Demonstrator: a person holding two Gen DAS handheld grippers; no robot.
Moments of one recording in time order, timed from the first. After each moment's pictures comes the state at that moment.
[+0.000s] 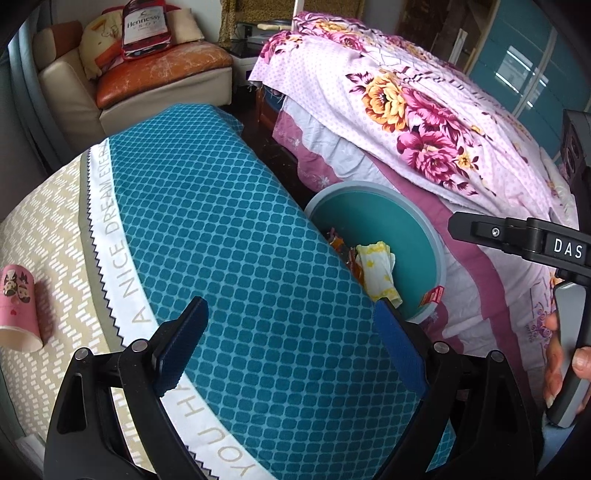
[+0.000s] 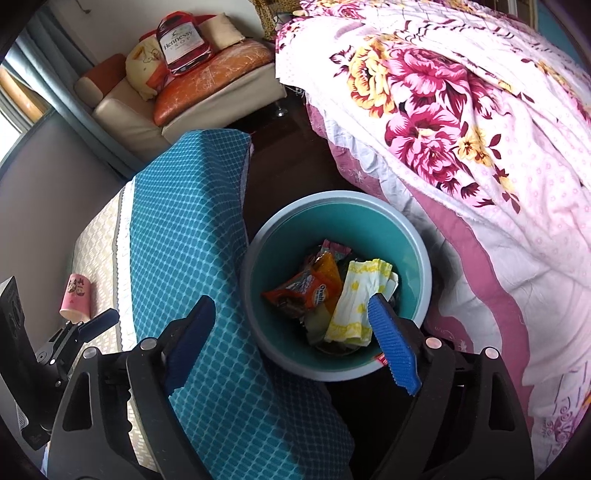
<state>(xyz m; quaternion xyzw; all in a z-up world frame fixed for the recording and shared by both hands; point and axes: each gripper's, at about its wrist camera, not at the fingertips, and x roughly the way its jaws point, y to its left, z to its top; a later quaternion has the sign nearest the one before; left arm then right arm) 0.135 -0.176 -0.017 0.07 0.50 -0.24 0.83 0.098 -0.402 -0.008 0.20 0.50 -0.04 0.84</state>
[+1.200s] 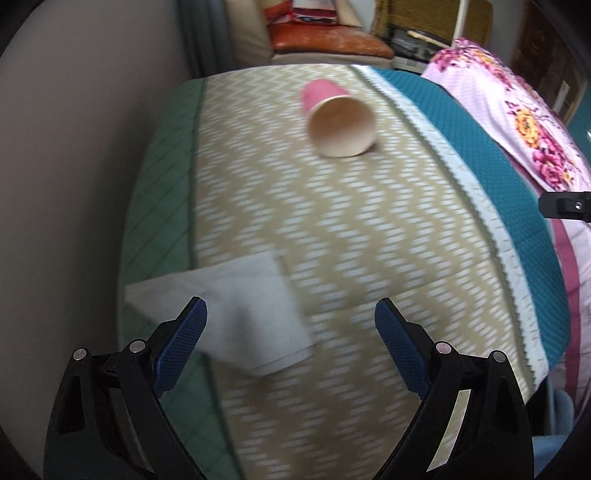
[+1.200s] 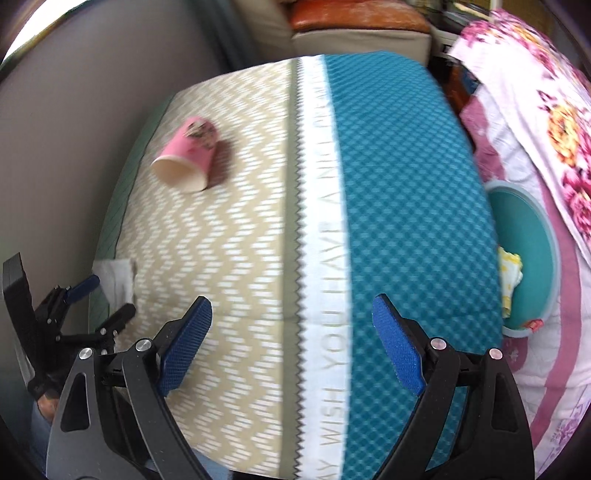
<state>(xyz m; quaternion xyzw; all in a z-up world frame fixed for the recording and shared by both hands) 0.036 0.171 -0.039 0.02 0.53 -0.02 0.85 0.094 -0.116 0.000 0.04 0.58 0.13 0.80</state>
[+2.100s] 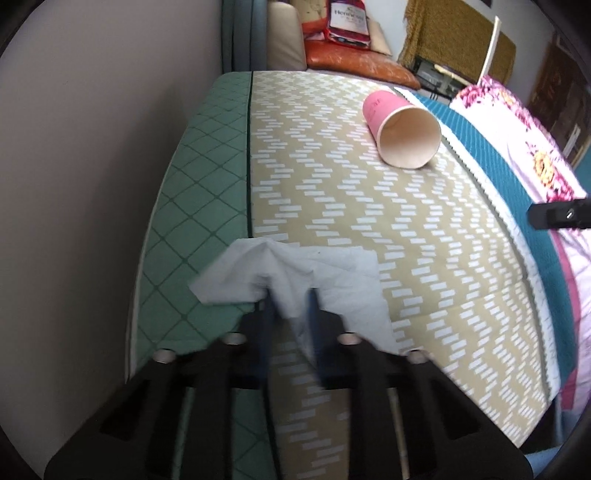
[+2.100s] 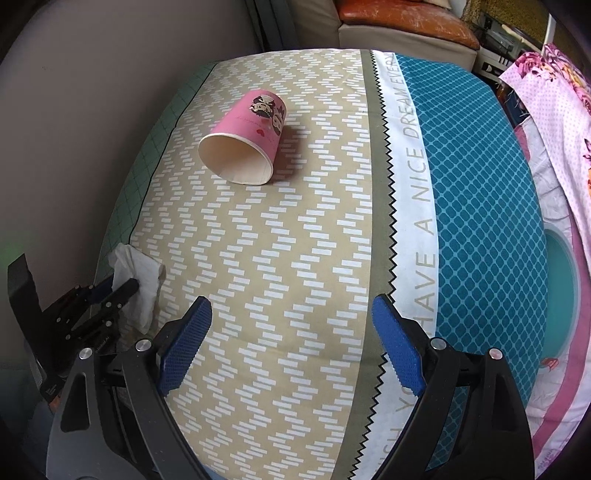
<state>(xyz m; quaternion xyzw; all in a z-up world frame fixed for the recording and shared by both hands) 0.029 0.215 -0.065 -0.05 0.49 -0.01 0.87 0.120 -0.031 -0.021 0.00 0.59 0.16 0.79</state>
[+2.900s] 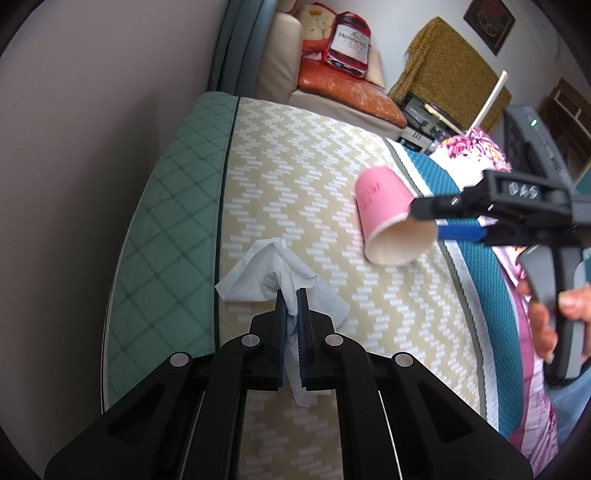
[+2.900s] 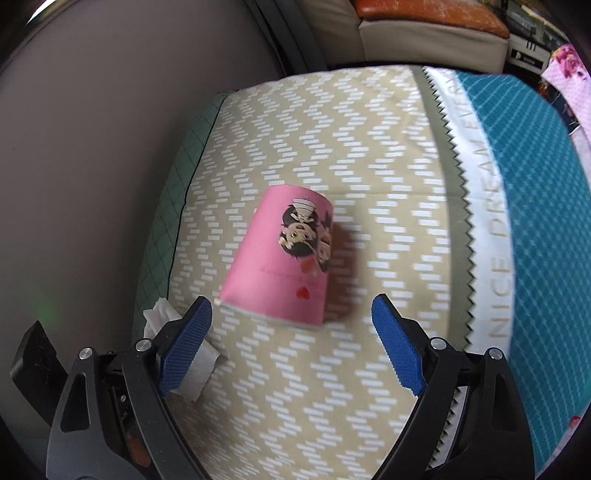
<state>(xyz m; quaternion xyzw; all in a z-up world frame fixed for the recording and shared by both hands) 0.116 0.236 -0.042 -0.15 0.46 -0.06 0.87 0.264 0.020 -0.048 0.08 0.60 0.21 0.77</state>
